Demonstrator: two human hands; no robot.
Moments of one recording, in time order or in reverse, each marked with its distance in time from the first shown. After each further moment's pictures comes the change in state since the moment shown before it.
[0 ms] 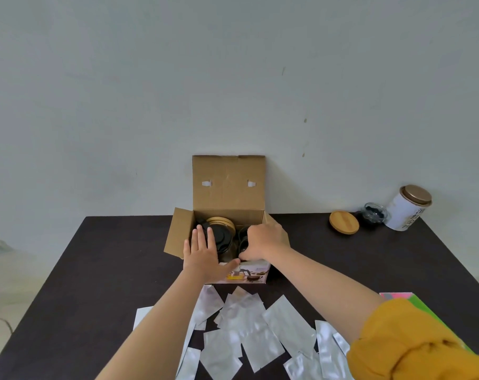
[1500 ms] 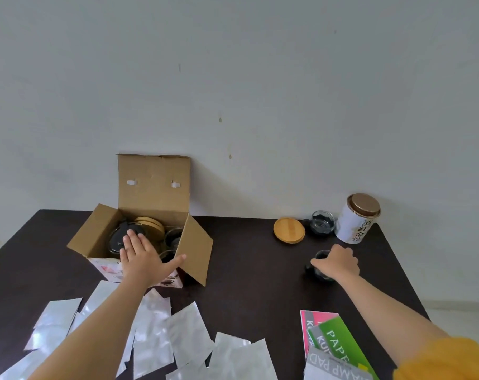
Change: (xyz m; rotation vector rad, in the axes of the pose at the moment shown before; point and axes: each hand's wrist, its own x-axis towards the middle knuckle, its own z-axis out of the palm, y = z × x) left_hand 0.004 0.125 0.012 -0.061 0.120 -0.473; right_hand -0.024 0.393 0.075 0.472 0.069 0.630
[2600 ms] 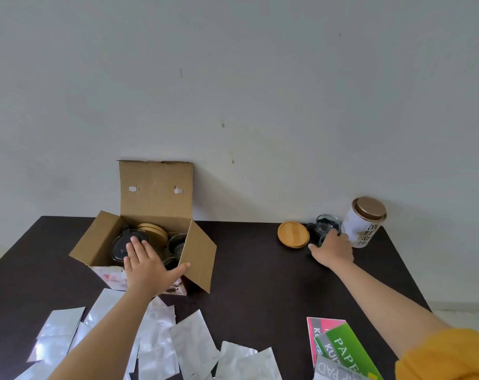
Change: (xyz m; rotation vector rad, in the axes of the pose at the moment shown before) left_hand 0.001 0.000 0.000 0.041 0.027 0.003; right_hand 0.015 -0.038 -0.006 -0.019 0.105 -0.107
